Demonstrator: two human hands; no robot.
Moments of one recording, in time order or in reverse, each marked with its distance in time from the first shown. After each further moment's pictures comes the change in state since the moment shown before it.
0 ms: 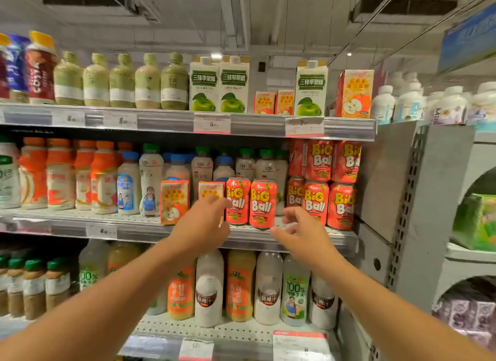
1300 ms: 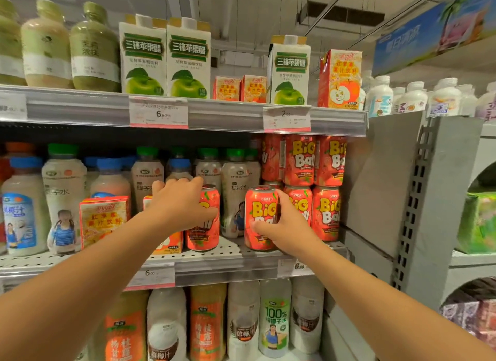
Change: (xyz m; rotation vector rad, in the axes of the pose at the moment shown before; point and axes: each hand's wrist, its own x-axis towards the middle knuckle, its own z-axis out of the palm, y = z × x) left_hand 0.152 -0.039 0.048 0.227 0.001 0.020; right_hand 0.100 0.052 0.006 0.104 0.059 0.080
